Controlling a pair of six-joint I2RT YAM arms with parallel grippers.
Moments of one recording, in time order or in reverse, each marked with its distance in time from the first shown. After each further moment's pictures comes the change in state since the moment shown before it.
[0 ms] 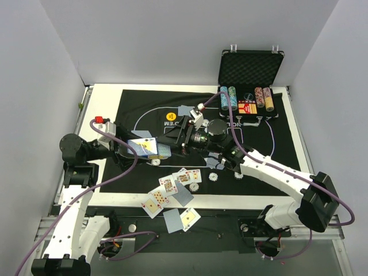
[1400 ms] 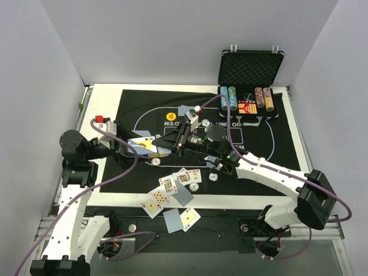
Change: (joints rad) left arm -0.004 0.006 0.028 -0.069 -0.019 0.073; right arm 0.060 0.025 -0.055 0.259 0.018 0.205
